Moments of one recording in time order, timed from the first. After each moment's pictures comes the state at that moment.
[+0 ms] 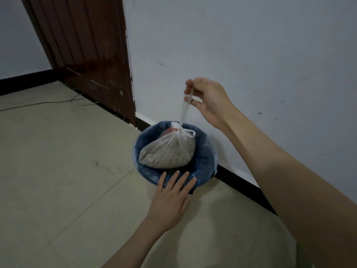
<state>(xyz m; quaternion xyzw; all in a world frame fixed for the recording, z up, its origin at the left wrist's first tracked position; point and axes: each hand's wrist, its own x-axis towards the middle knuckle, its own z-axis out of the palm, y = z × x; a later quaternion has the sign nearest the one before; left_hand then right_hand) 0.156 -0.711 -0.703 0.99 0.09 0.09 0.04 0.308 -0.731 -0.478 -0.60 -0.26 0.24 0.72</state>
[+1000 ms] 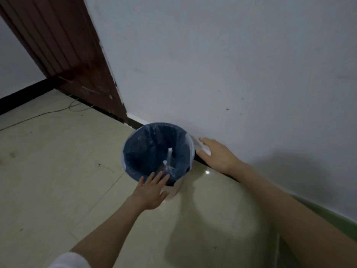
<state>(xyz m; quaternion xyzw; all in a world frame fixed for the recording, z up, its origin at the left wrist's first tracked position) 0.166 -0.713 -0.628 0.95 0.14 -0.25 0.08 0.326 -0.878 -0.538 -0.88 -0.35 0.22 0.25</state>
